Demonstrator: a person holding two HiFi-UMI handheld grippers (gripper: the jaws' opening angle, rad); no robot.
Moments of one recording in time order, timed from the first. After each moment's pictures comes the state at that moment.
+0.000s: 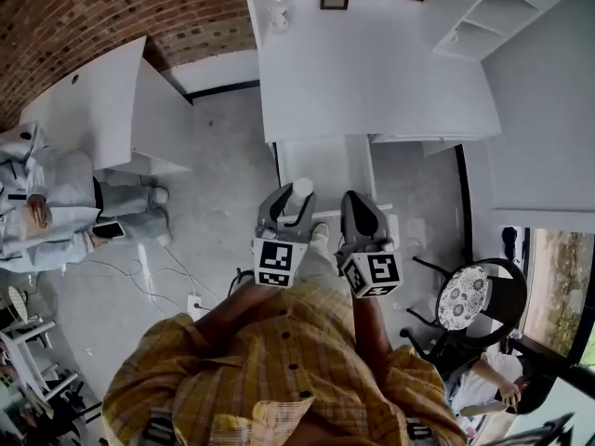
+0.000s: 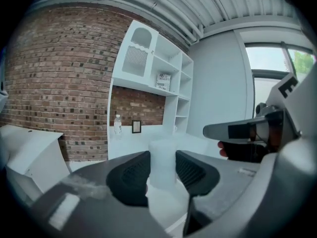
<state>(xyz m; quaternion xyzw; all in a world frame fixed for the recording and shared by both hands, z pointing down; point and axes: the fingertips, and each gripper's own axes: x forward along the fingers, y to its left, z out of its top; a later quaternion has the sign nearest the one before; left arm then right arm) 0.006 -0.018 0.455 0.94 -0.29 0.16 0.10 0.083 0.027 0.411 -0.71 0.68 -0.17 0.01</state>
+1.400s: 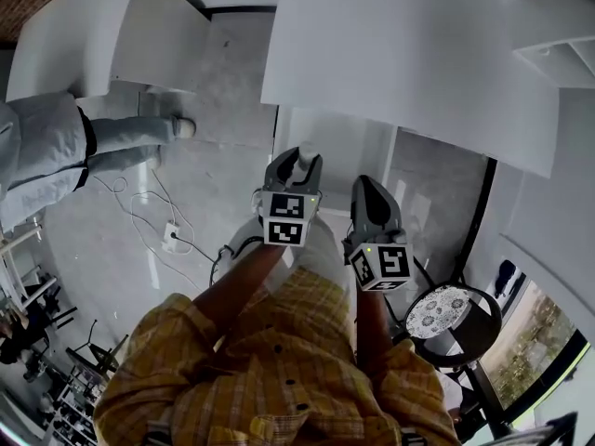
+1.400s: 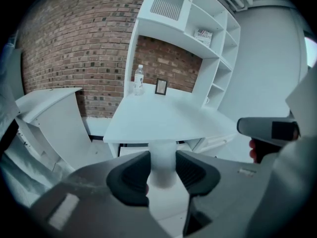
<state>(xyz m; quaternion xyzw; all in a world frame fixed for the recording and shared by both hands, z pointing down) 0.065 -0.095 0.640 0.83 -0.40 0.28 0.27 0.156 -0.046 0.553 -0.62 0.73 -0.27 -0.04</state>
